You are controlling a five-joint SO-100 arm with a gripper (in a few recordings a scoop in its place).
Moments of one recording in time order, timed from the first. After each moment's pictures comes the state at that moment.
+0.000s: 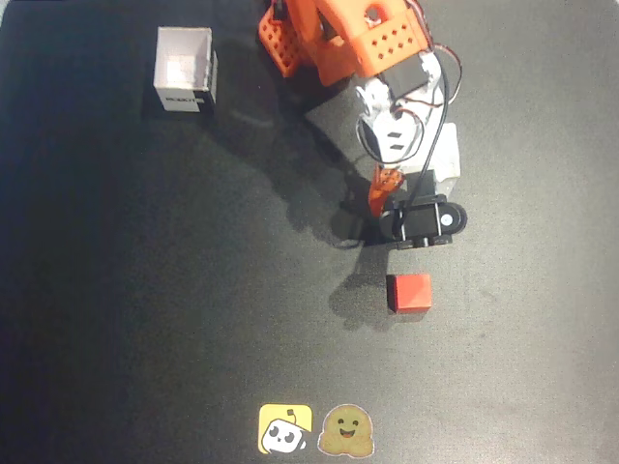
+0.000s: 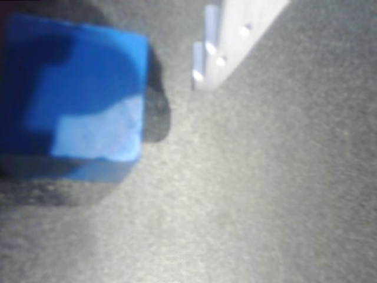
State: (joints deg) arm -31.8 112.8 143.8 36.5 122.1
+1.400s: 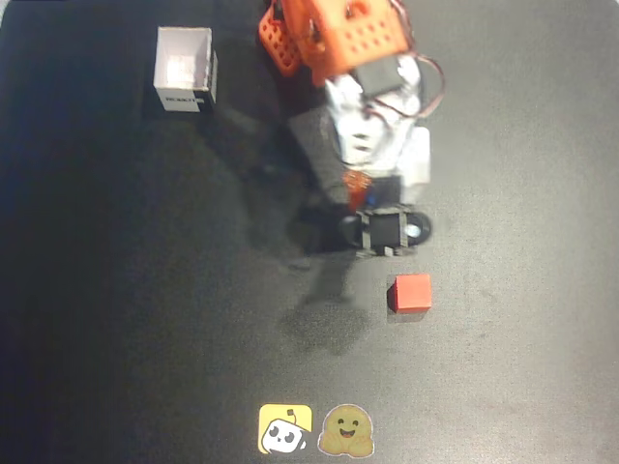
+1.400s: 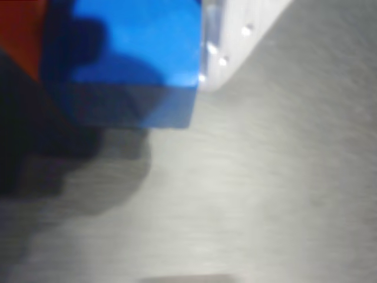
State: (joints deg) arm -19.0 118.9 134.8 55.5 111.4
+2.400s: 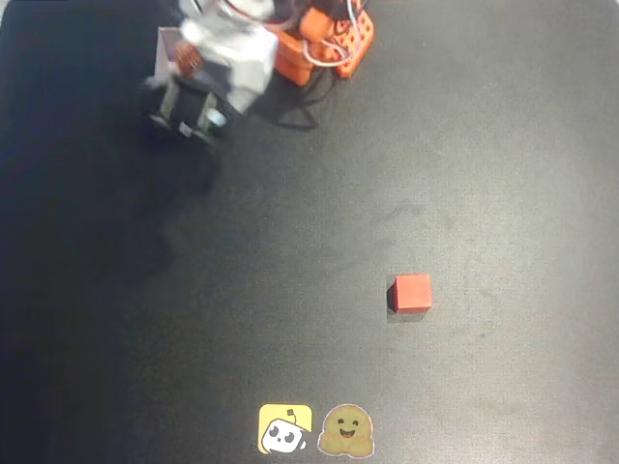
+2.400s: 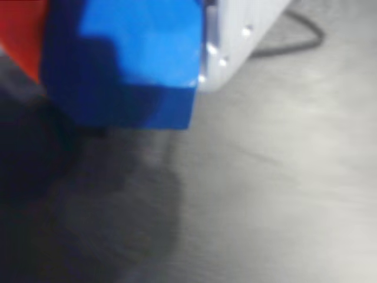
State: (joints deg) arm 41.2 150.7 133.9 84.7 71.6
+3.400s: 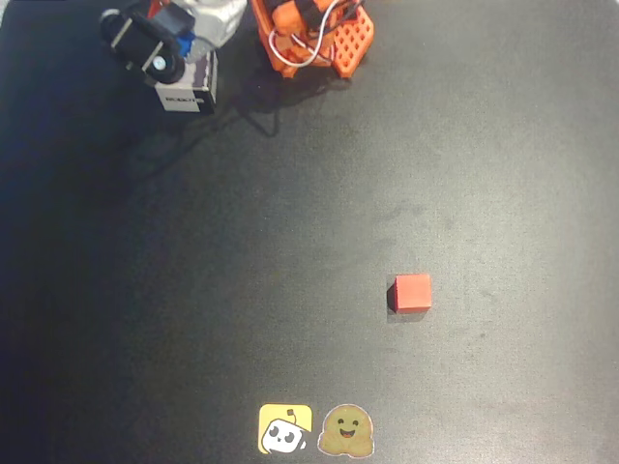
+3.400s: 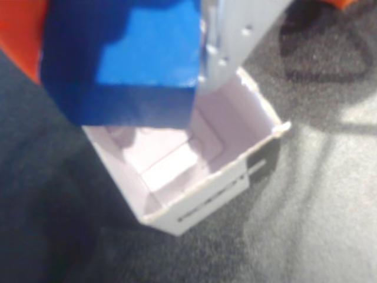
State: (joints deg) arm 70.0 158.6 143.6 83.3 55.5
